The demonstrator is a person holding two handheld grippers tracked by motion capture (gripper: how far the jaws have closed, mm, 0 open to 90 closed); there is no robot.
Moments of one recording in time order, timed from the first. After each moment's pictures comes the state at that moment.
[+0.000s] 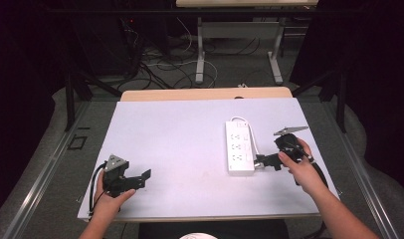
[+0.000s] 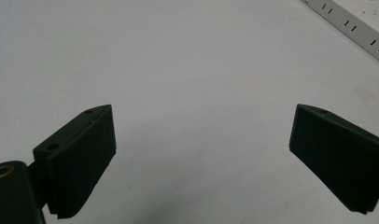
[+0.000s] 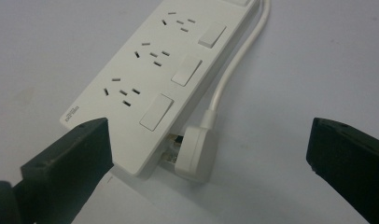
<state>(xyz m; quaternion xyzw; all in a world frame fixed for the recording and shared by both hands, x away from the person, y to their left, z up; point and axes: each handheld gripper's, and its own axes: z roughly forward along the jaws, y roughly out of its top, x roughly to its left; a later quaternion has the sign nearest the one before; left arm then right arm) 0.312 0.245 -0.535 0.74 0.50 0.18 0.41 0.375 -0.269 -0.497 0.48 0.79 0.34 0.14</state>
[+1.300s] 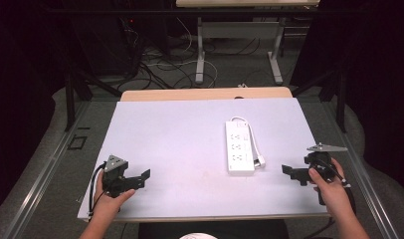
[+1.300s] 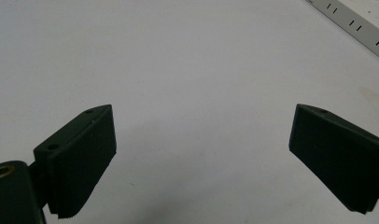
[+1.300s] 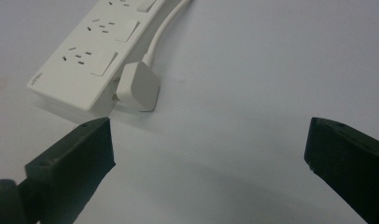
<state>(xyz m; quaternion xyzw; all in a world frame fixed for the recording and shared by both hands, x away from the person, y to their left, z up) 0.311 0.246 -0.535 0.74 0.50 0.19 0.41 0.321 -0.340 -0.512 0.55 0.73 0.38 0.16</state>
